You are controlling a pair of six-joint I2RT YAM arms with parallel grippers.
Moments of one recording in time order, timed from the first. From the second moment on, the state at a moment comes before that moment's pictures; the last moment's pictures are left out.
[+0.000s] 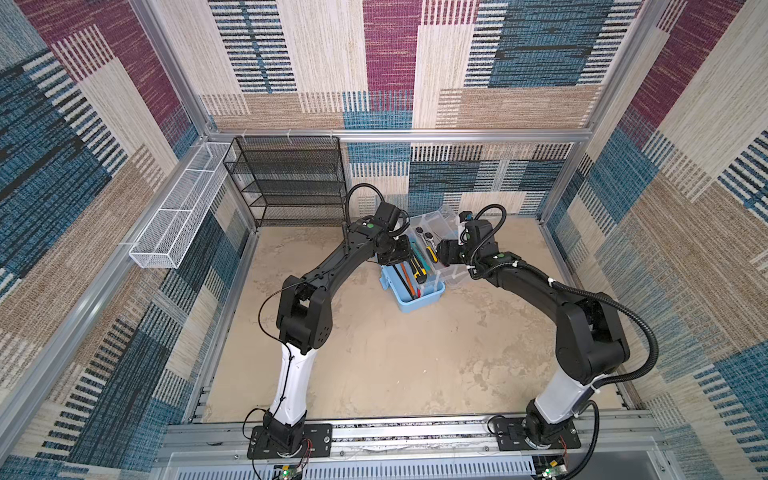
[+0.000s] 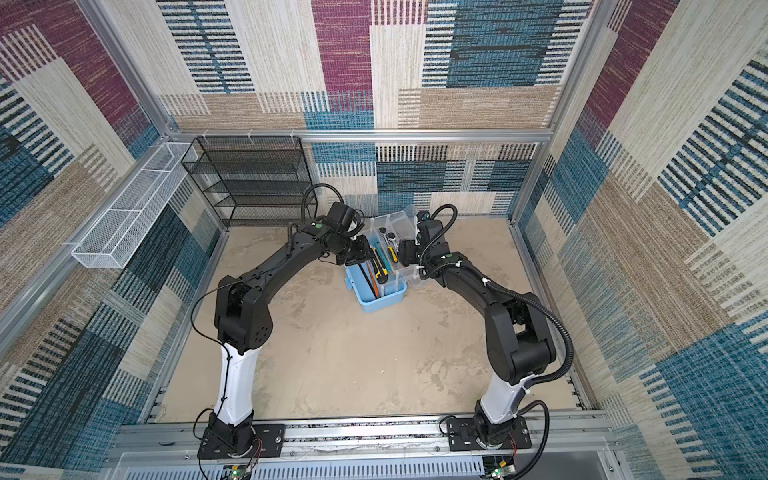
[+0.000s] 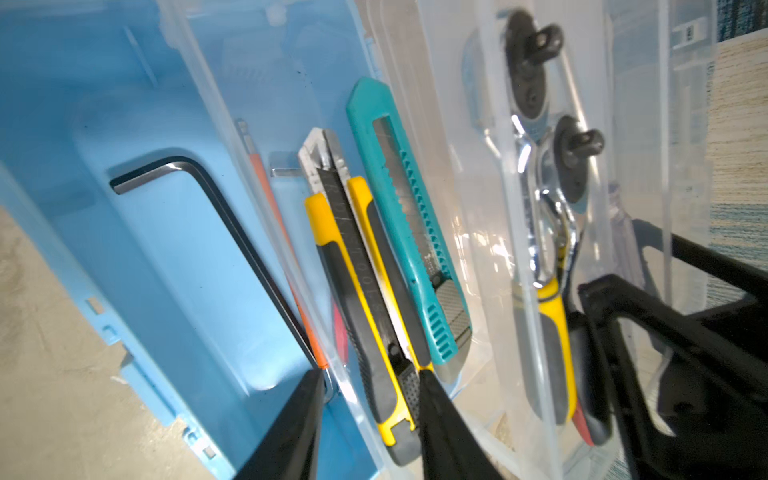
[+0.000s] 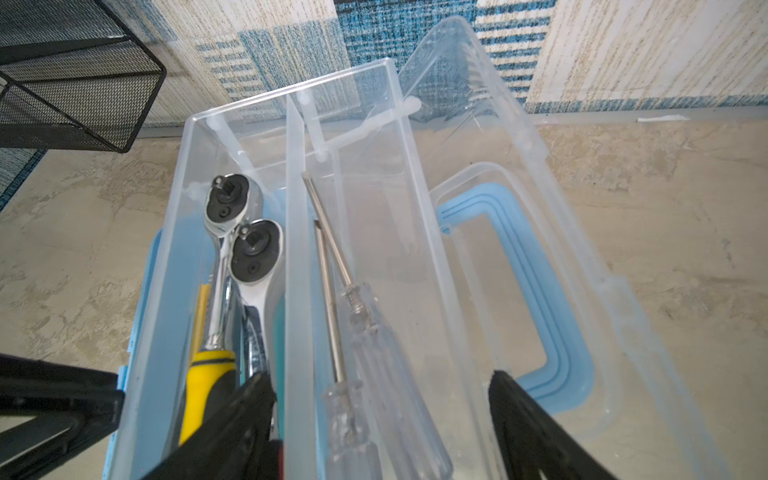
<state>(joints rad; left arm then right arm) -0.51 2.17 2.02 -0.83 0.26 -0.62 0.34 1.72 1.25 -0.14 0.01 0.25</state>
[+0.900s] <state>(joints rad) -0.51 2.24 2.03 -0.82 0.28 -0.61 0.34 1.73 1.29 -0.18 0.06 0.25</state>
